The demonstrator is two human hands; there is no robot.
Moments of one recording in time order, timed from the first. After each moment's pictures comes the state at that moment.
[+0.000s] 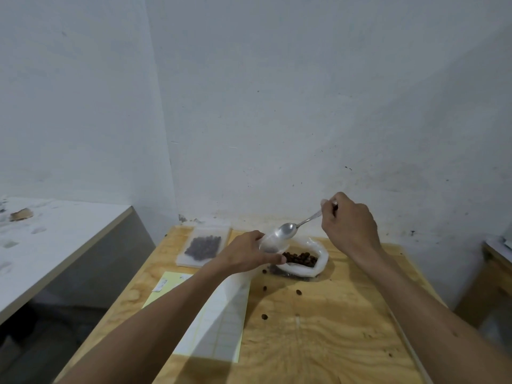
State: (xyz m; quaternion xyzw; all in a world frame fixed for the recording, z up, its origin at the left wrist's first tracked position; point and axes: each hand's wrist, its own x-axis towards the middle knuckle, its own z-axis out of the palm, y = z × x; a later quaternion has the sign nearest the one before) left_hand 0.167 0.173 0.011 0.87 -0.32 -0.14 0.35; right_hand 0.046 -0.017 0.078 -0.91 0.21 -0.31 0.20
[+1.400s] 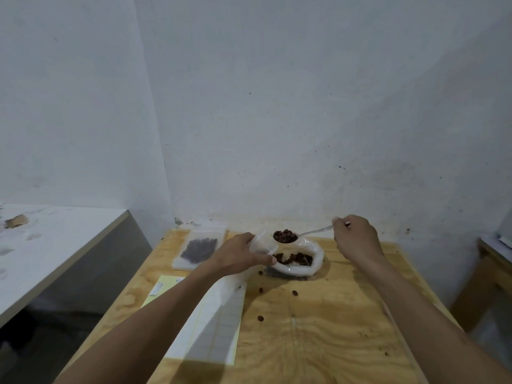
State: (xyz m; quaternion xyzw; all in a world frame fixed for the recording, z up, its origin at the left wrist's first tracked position) left_hand 0.178 0.178 0.002 0.87 -0.30 -0.14 0.35; right_hand 0.036 -0.045 0.049 -0.84 0.30 -0.25 0.38
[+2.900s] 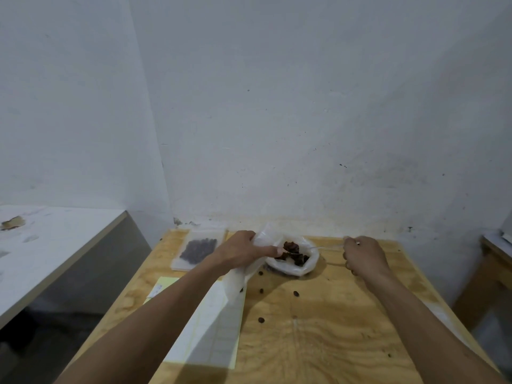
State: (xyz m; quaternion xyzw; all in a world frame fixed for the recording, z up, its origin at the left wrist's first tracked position) left_hand 0.177 0.167 0.012 0.83 -0.26 -0.21 0.44; right_hand 0.034 -0.068 0.003 -0.79 0.38 -0.20 0.44
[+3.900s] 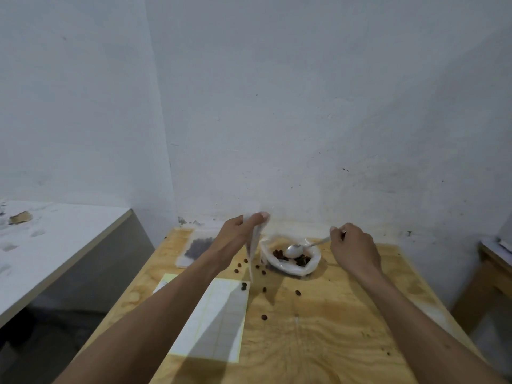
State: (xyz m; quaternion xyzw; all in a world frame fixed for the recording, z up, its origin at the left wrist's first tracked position) left_hand 0.170 0.186 0.032 0.73 -0.24 -0.17 0.62; right_hand 0.035 -0.034 0.030 -0.89 0.32 -0.24 0.23
